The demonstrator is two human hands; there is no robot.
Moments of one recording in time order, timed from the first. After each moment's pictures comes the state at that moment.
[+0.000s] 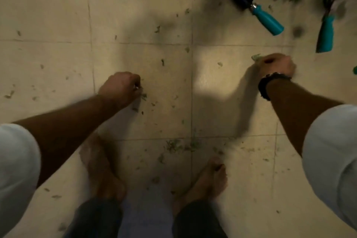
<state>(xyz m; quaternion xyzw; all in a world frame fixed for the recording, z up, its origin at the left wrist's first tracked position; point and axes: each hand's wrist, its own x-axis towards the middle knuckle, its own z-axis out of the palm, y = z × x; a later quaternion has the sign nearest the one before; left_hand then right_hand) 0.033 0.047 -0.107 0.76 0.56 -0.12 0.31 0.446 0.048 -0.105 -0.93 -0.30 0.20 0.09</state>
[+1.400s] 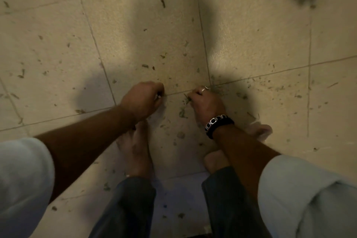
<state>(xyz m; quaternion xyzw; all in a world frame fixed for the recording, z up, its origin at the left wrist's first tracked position) 0.012 -0.086 -0.102 0.80 0.42 -0.15 0.40 0.212 -0.190 -0.139 -0.72 -0.59 0.37 -0.05</state>
